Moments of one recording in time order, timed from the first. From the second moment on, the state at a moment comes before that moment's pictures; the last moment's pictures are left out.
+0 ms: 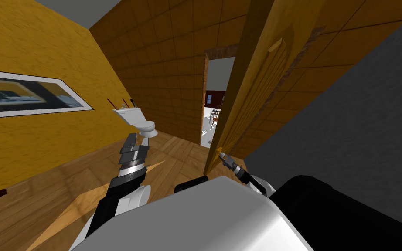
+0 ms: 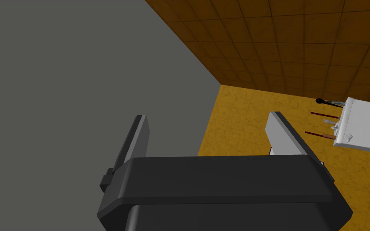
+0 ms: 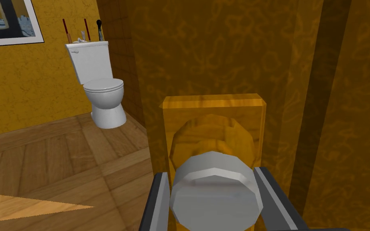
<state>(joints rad) 0.43 -0.96 0.57 -1.41 -0.52 -1.01 -1.74</state>
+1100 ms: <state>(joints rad) 0.52 -1.03 0.60 -1.36 -0.52 -1.16 -1.79</state>
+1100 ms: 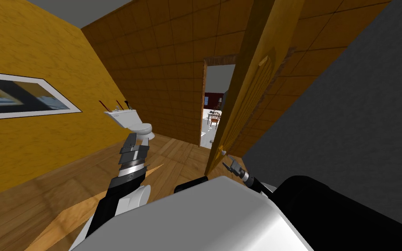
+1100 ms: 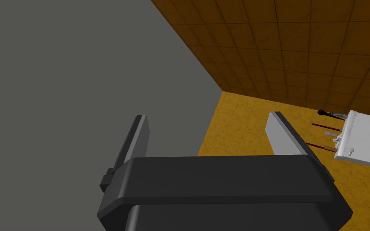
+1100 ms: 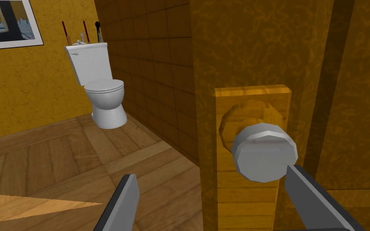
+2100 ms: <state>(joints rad) 0.54 -1.03 0.59 -1.33 -0.54 -1.19 -1.79</state>
